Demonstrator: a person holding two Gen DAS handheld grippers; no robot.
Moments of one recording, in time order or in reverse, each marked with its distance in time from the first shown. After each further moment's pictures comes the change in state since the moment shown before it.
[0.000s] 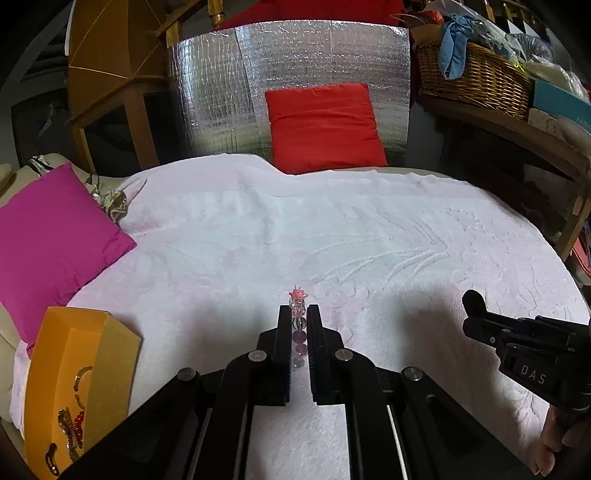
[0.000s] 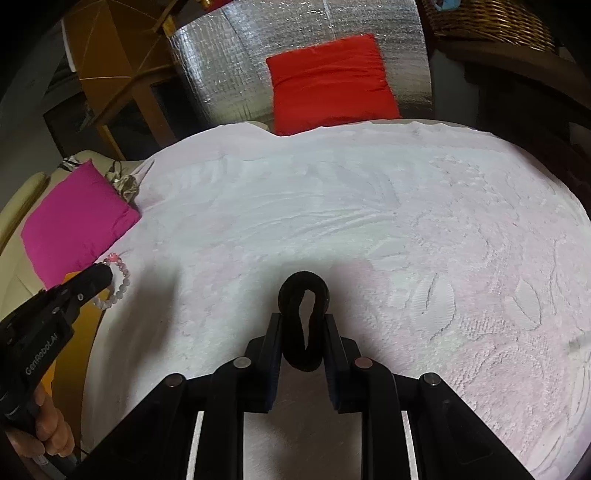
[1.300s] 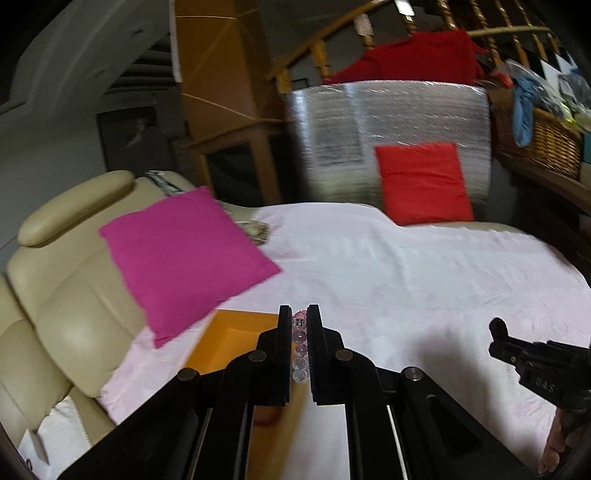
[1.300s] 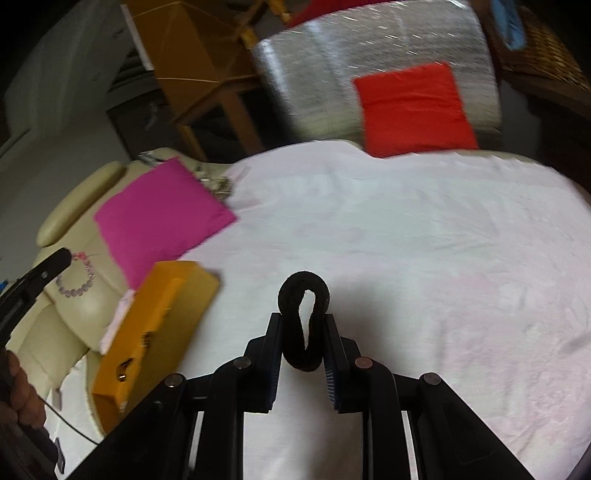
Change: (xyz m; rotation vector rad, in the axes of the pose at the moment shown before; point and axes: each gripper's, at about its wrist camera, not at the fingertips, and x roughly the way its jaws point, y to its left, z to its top) left arm -0.177 0.124 -0.011 -0.119 -0.153 0.345; right arm -0.057 0.121 -0.020 -0.130 -0.072 0.266
